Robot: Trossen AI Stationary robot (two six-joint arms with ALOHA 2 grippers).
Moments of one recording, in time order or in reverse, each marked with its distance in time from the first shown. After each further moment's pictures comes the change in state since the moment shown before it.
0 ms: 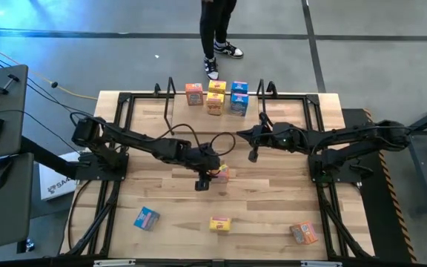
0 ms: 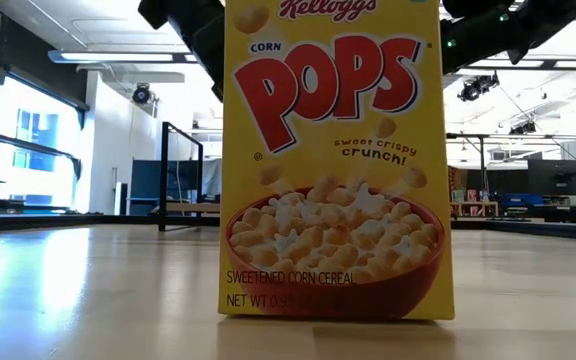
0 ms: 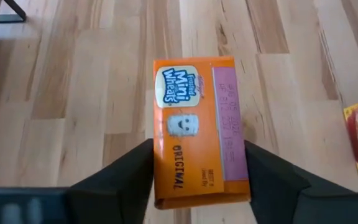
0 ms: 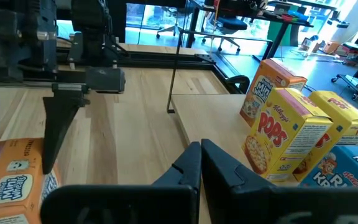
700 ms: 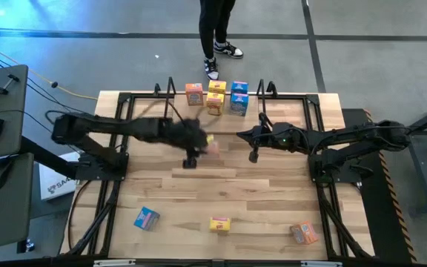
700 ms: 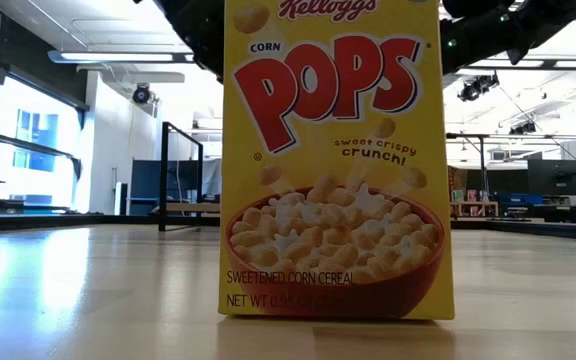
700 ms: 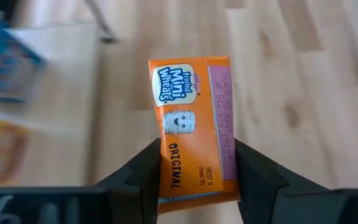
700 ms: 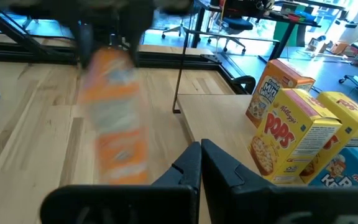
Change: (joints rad) left arm 0.156 -0.233 -0.004 -0.190 -0.004 0.198; right arm 0.000 0.000 0.000 -0.002 -0.024 0.000
